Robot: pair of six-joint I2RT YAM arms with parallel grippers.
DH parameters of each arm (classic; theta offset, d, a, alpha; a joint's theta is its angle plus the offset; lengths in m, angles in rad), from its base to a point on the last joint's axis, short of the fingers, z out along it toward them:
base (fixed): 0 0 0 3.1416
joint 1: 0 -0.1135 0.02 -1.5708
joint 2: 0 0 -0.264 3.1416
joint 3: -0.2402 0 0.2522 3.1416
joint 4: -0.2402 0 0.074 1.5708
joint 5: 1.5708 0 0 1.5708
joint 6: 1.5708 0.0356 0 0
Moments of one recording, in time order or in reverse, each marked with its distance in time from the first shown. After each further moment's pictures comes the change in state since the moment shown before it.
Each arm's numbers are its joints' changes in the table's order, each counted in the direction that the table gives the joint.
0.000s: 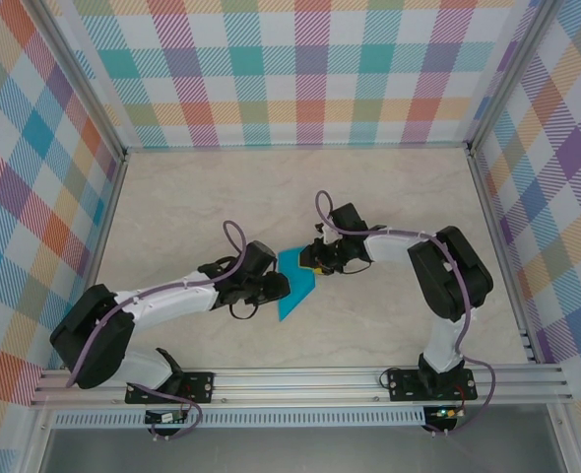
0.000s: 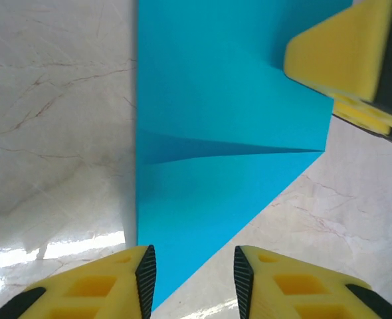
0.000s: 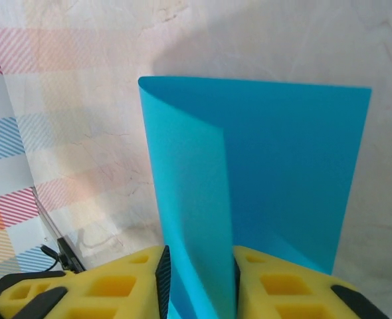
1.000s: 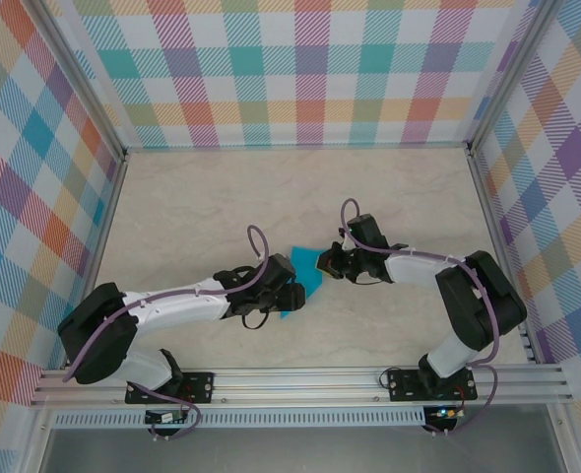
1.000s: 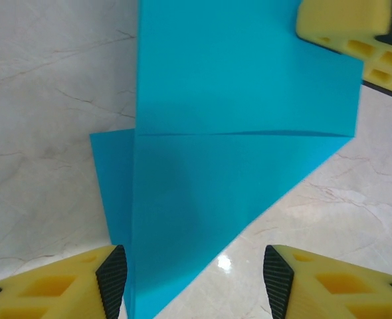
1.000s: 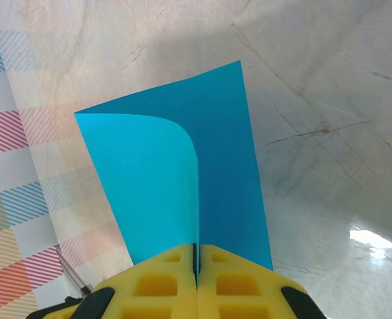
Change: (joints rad) left arm 0.168 -0.044 -0.058 -0.038 -0.177 0.087; right arm 0.011 0.249 0.253 0.156 0.147 0.246
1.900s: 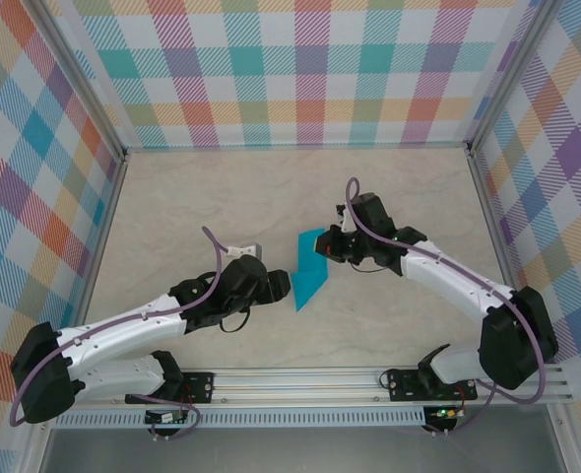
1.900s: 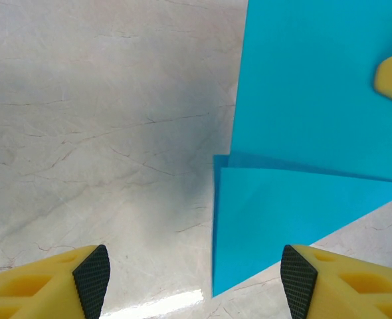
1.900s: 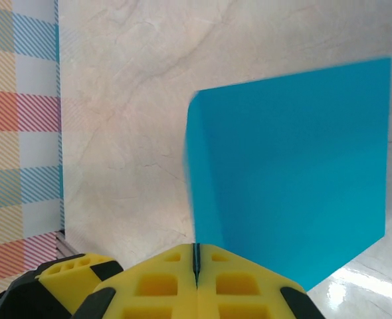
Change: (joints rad) left arm 0.000 0.341 0.069 -0.051 -0.137 -0.080; right arm -0.074 0.244 -0.235 -0.395 0.149 -0.127
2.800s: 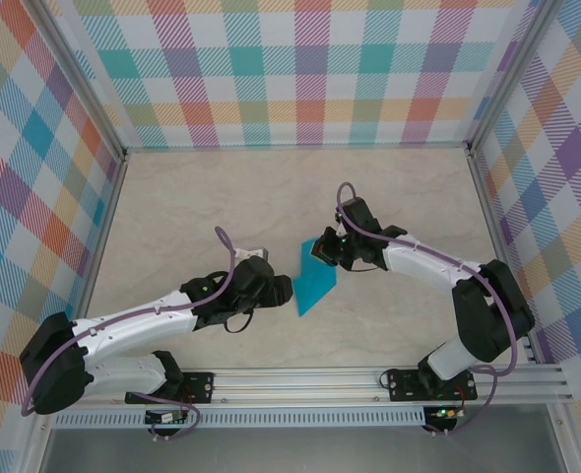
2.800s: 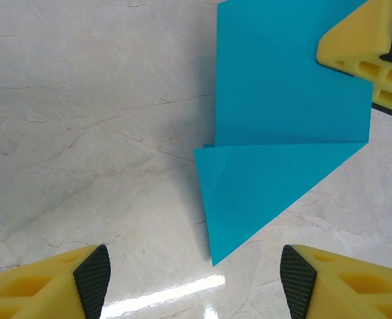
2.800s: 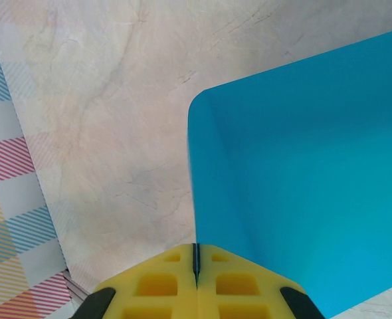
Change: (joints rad) left arm 0.000 -0.081 0.000 0.002 0.021 0.047; right arm -0.001 -0.177 0.025 0.105 0.008 0.216
